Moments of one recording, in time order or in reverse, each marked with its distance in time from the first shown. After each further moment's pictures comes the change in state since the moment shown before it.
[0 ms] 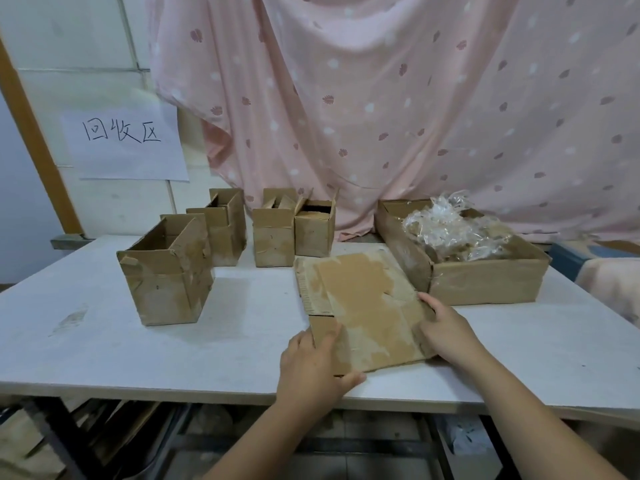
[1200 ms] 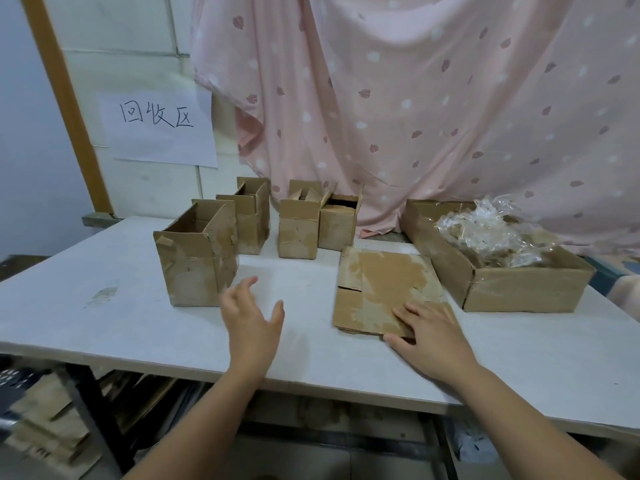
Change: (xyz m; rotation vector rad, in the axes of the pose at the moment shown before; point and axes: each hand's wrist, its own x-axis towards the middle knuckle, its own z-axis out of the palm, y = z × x) left_hand 0.020 -0.086 -0.039 -0.577 0.677 -0.225; right_hand -0.007 -0.020 0.041 -0.771 -0.095 -0.301
